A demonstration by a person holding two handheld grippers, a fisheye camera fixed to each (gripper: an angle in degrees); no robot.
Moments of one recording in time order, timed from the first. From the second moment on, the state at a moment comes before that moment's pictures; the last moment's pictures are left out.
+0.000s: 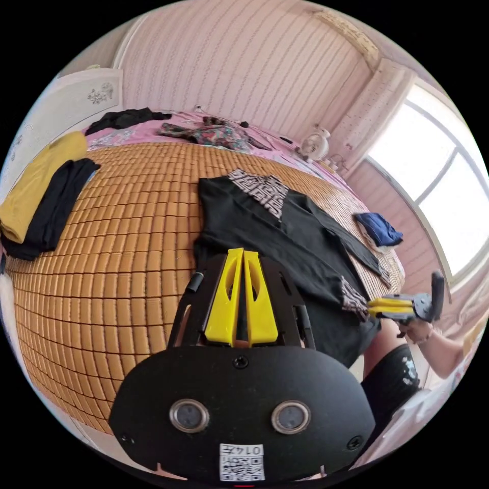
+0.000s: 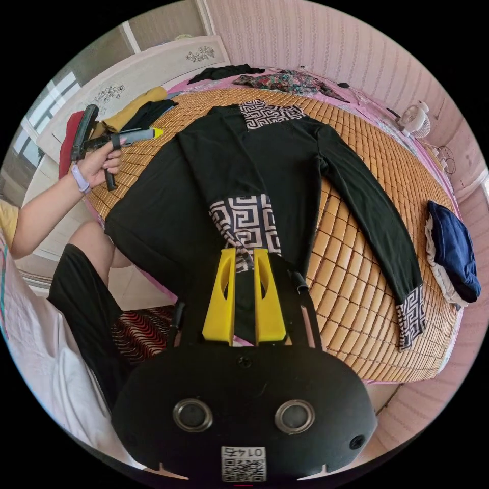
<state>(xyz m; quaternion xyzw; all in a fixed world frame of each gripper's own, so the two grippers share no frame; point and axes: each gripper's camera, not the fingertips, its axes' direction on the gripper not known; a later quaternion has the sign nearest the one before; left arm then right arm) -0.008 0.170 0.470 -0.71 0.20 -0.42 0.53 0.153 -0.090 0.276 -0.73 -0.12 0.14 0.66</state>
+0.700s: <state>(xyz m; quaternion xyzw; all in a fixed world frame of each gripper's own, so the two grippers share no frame) 0.220 0.024 0.475 -0.68 0.52 -0.26 0.44 0.214 -0.056 0.263 -0.73 -0.09 0.16 0.66</state>
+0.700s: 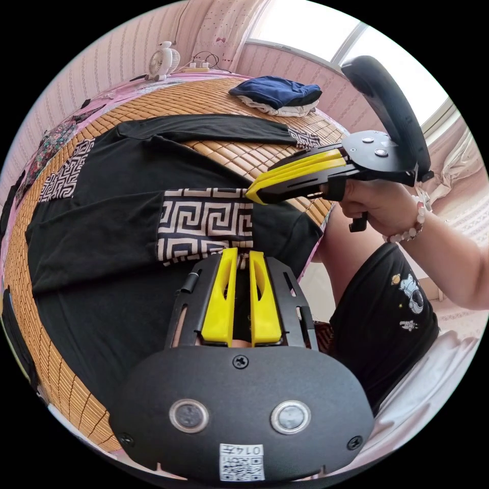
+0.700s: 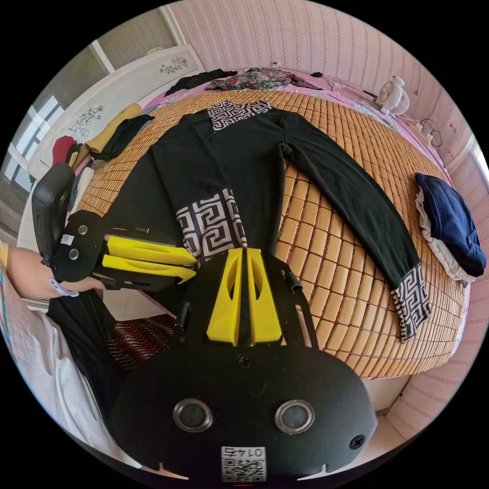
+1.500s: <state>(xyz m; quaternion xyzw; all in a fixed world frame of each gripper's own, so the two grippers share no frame) 0.150 0.052 0.501 -0.71 0.43 -0.25 0.49 0.335 -0.051 0.176 -0.68 0.30 0.22 0.63</state>
